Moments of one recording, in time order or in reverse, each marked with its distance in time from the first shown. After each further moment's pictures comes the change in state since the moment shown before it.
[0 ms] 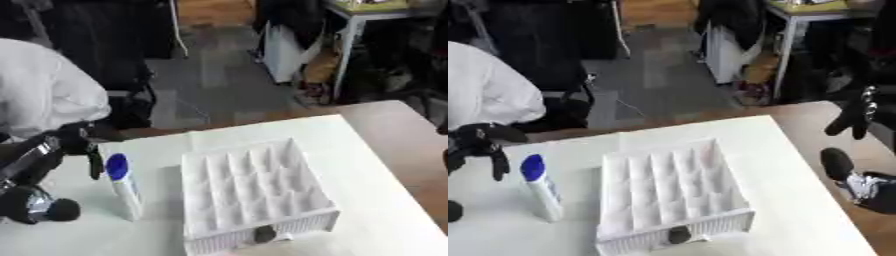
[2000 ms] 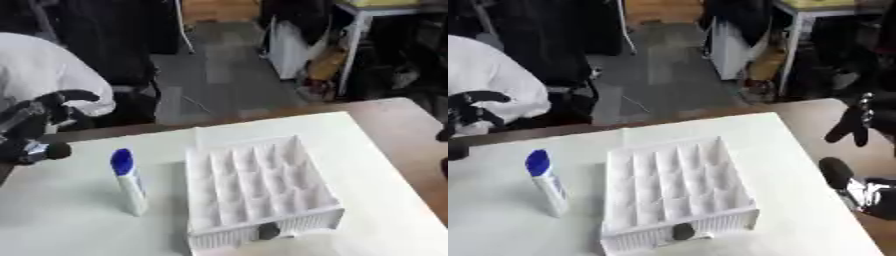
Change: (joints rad) left arm -0.228 0.081 -0.055 0.481 0.021 -0.108 -0.046; right arm 0.000 0.001 0.008 0.000 -0.006 -0.015 0.095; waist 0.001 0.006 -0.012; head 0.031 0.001
